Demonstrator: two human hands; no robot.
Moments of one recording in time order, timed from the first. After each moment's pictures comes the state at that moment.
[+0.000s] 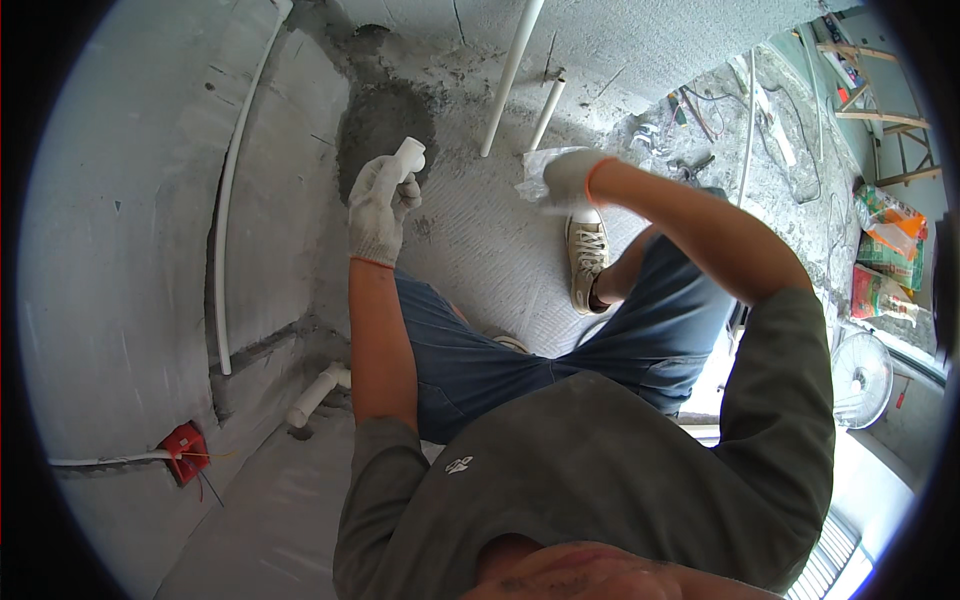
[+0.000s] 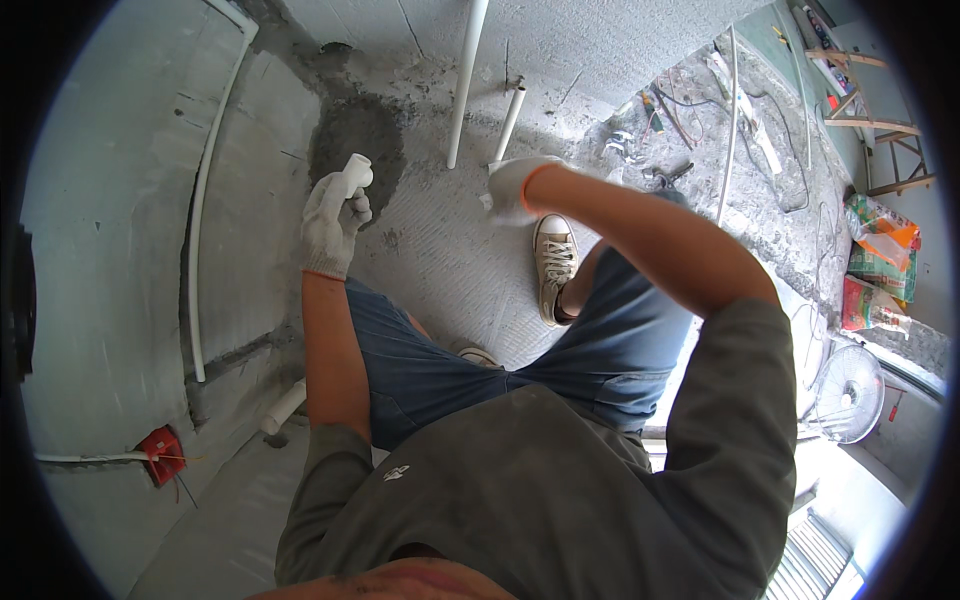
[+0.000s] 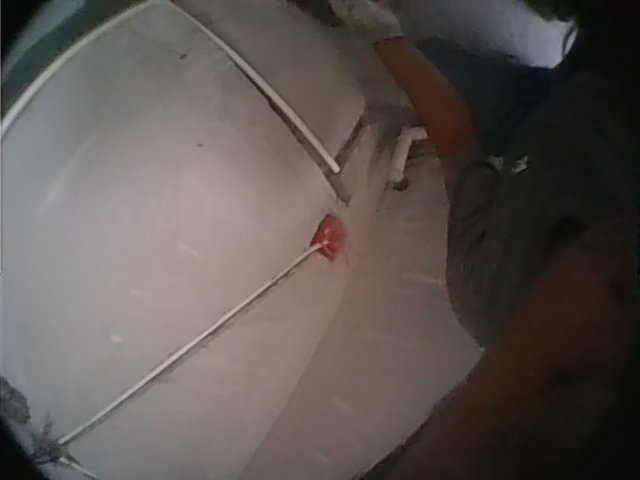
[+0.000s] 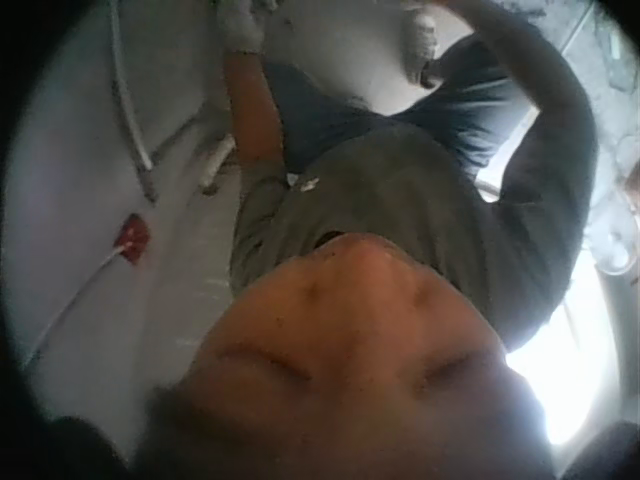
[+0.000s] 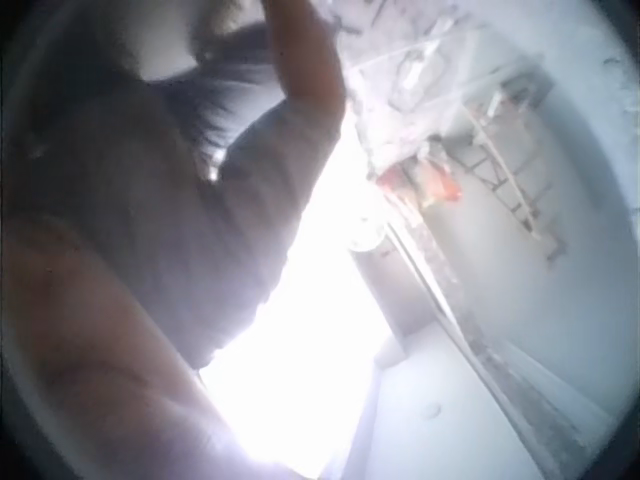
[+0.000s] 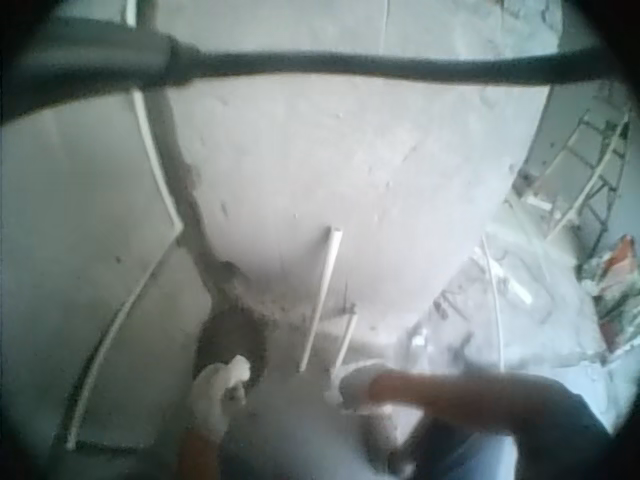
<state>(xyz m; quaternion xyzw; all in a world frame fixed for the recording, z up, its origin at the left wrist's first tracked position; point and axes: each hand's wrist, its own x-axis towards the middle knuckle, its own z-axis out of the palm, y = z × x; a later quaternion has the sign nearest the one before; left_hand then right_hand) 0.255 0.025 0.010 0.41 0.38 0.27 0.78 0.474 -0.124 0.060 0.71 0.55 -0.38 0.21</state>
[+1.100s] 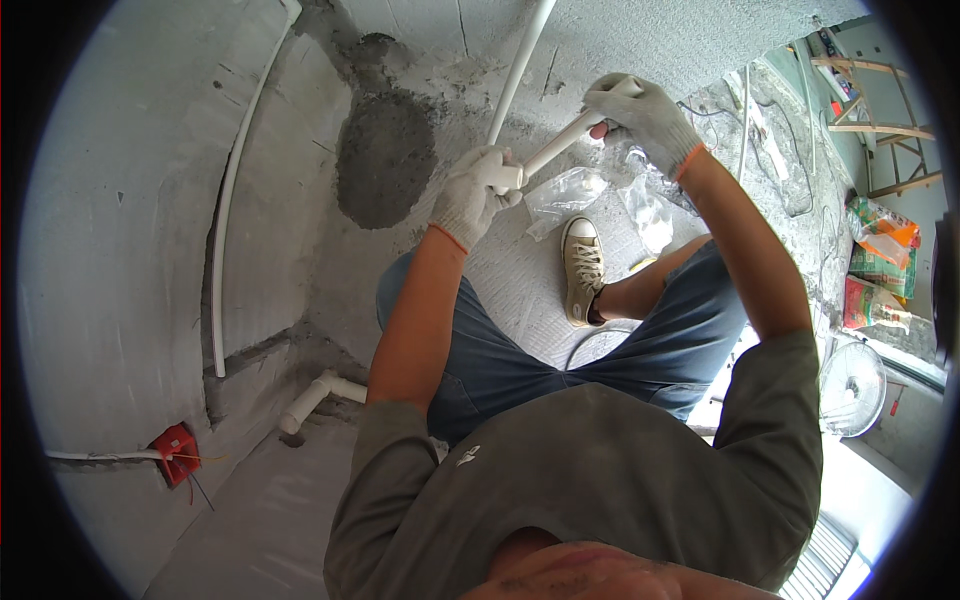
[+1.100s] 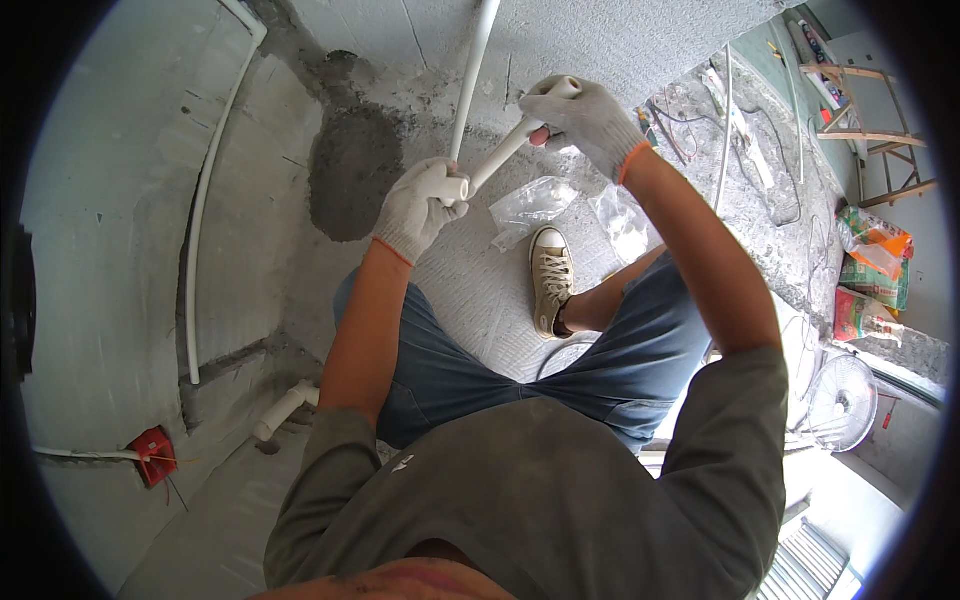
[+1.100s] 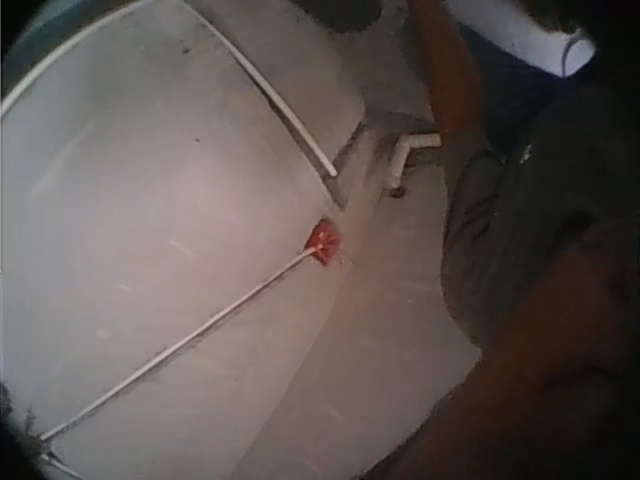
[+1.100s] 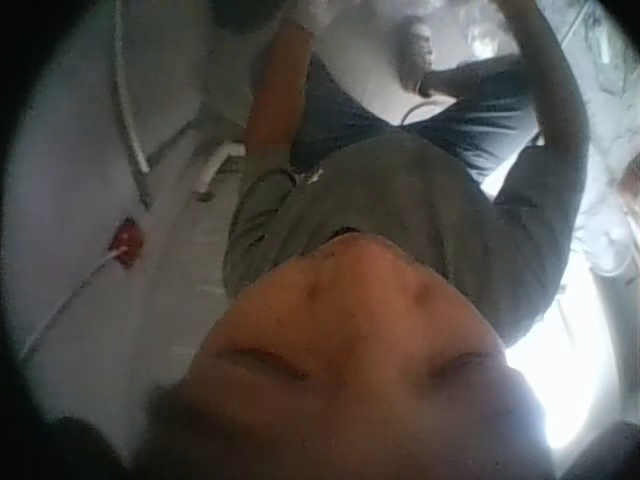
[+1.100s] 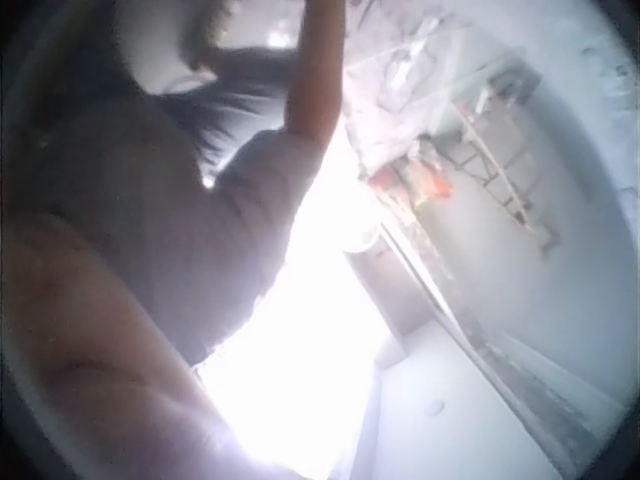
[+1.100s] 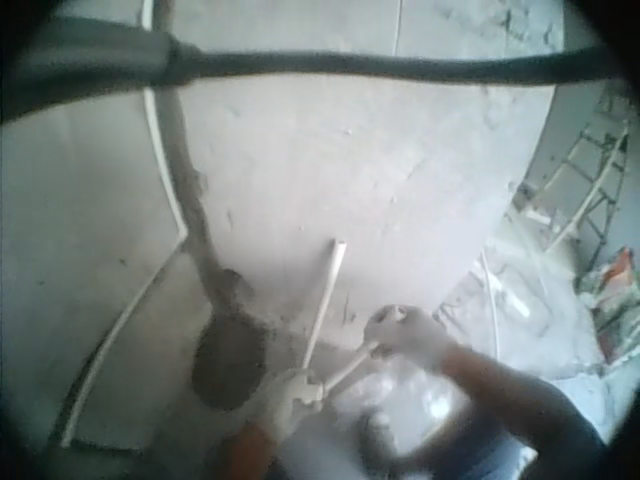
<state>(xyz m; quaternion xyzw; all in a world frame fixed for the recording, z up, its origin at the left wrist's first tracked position) 0.342 -0.026 0.001 0.30 0.30 0.14 0.89 0.537 -0.149 0.120 0.79 0.27 -0.38 -0.40</state>
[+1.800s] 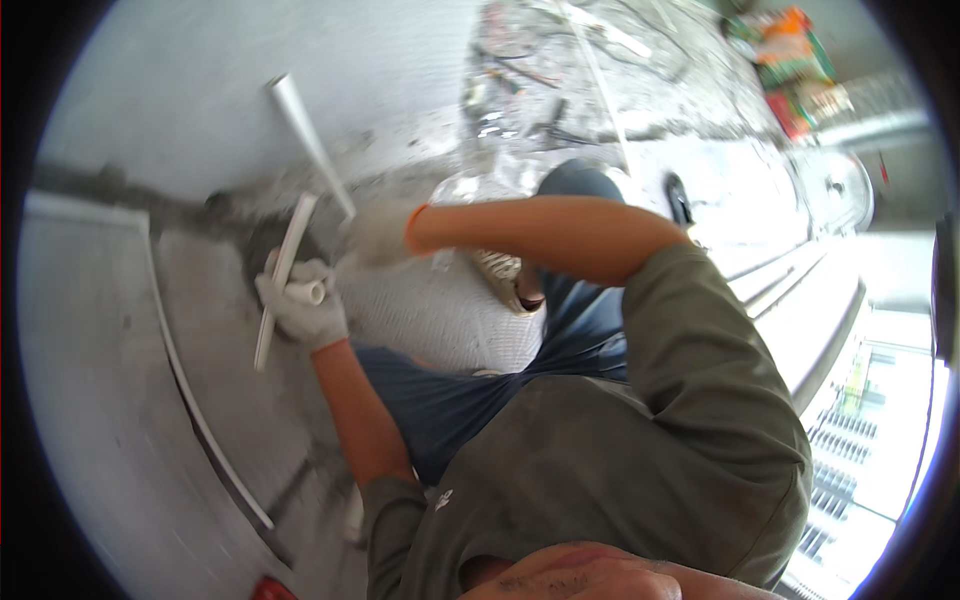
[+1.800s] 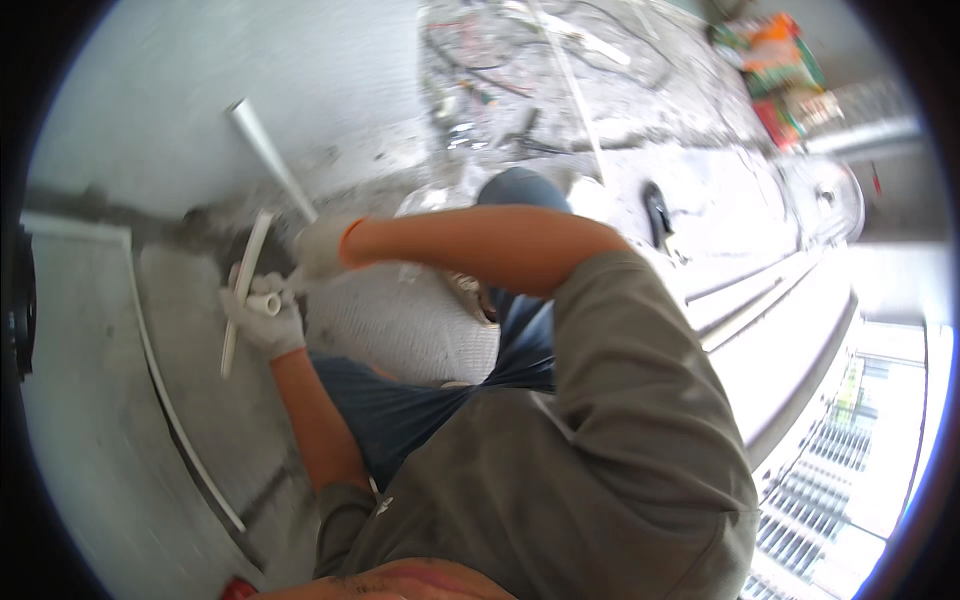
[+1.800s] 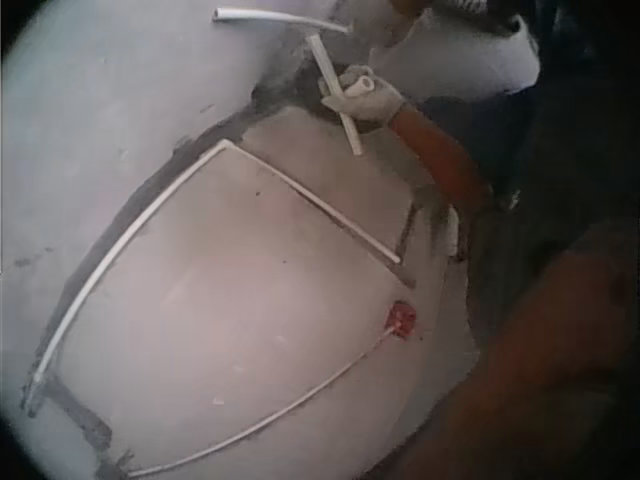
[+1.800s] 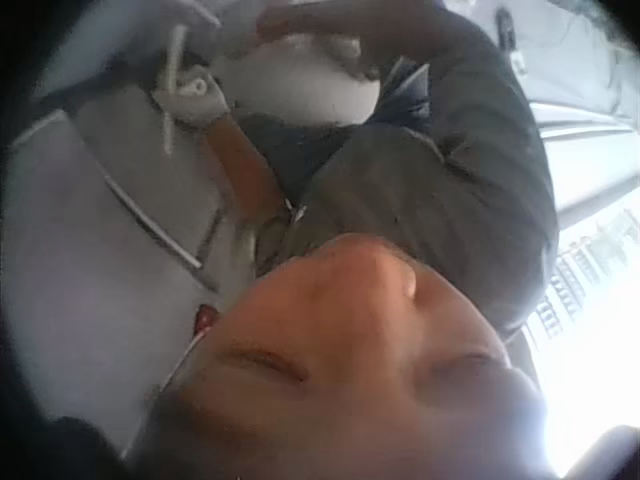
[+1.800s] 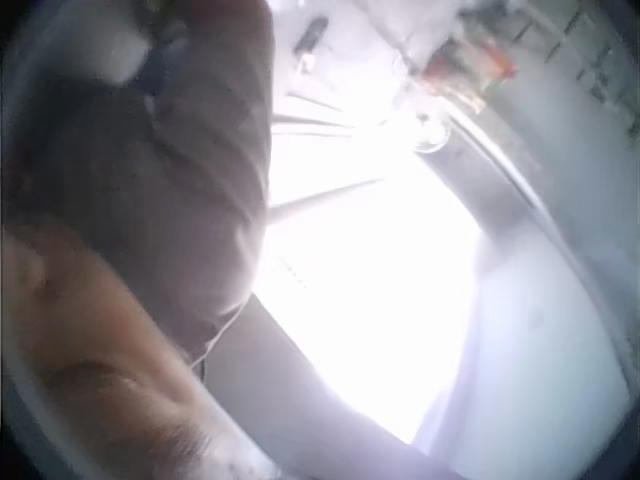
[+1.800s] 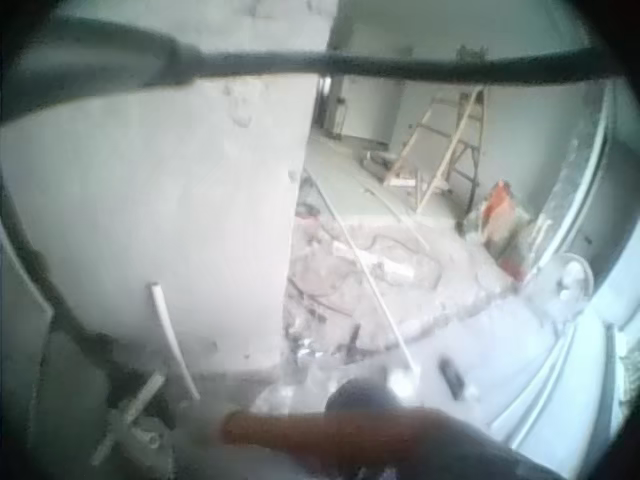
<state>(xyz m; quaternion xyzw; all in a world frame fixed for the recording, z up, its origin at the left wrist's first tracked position) 0.317 0.003 0.006 0.36 0.16 0.31 0.87 0.471 -0.118 0.081 0.76 0.48 -0.41 -0.14</state>
